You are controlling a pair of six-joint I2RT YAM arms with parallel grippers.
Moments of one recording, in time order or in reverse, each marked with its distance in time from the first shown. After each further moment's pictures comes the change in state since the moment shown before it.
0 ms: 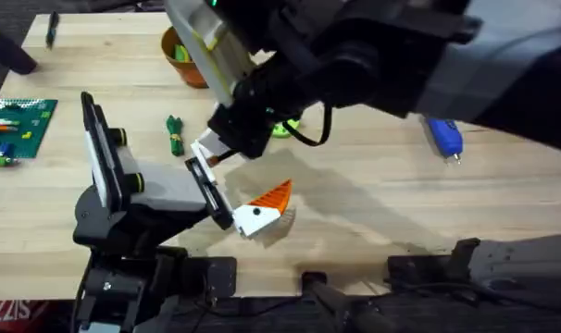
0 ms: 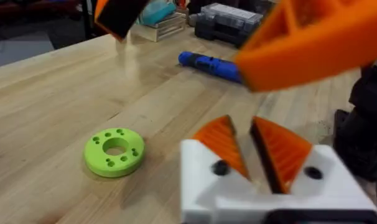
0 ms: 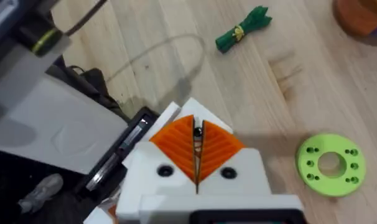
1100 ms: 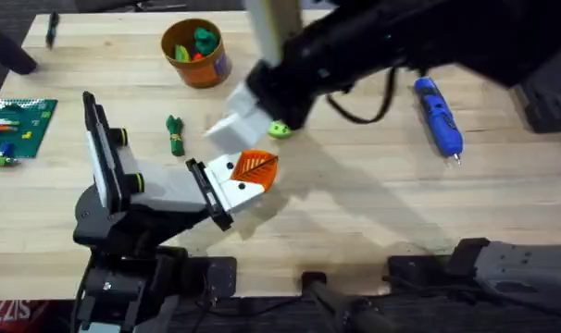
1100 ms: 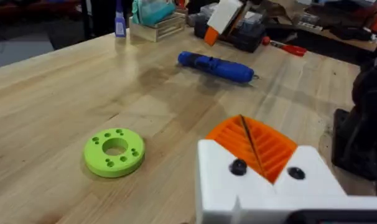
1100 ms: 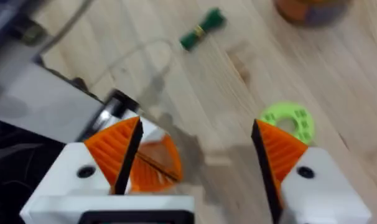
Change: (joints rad) left arm 0.000 0.000 0.000 -0.001 0.014 0.000; right arm -0.107 -0.133 0.001 -0.086 0.017 0.037
